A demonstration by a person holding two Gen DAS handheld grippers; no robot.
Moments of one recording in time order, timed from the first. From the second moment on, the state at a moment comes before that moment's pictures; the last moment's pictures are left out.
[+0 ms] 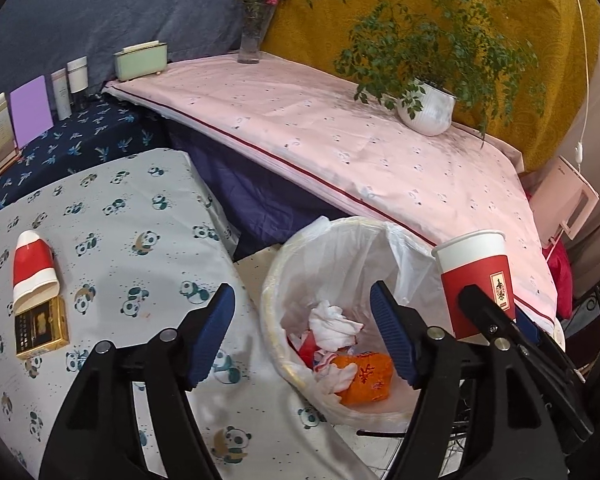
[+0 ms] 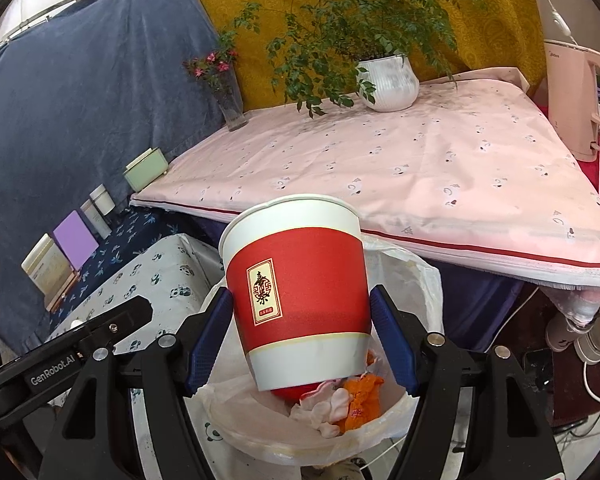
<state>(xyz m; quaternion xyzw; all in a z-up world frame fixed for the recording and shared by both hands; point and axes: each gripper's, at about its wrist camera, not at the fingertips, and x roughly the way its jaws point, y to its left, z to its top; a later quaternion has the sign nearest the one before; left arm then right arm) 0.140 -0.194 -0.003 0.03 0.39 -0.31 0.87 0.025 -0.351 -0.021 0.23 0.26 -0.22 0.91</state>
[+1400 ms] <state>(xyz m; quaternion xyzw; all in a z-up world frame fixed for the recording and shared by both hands) 0.240 0.016 -0.082 -0.01 0.47 -0.05 0.88 0.149 -0.190 -0.044 0.17 0.33 -0.08 0.92</state>
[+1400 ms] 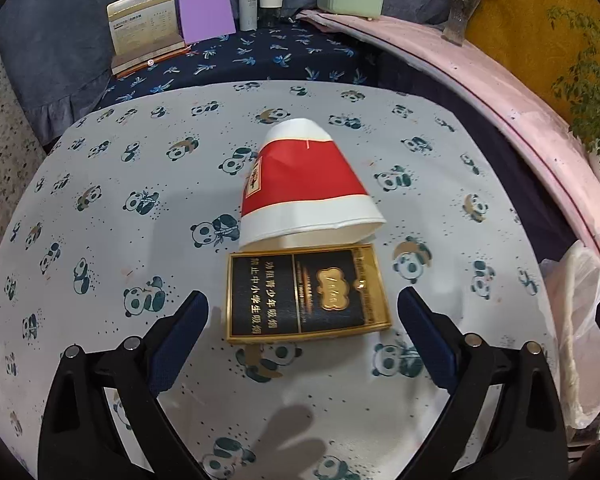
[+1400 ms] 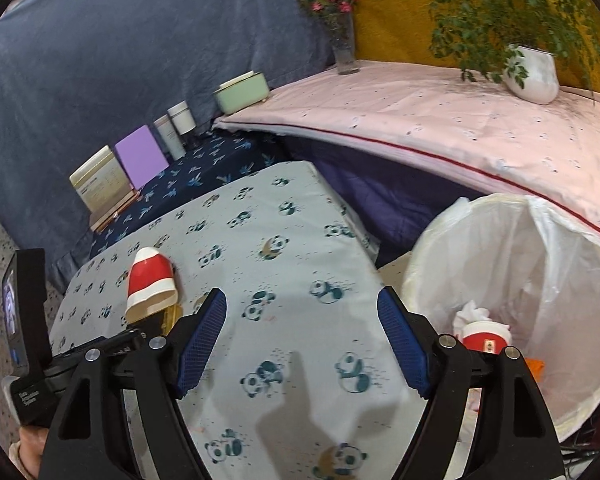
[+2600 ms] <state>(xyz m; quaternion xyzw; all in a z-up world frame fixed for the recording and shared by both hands) 0.237 0.108 -0.076 -0.05 0.47 -0.02 0.88 0.236 -0.078 -0.064 0.12 0.38 0.02 0.92</state>
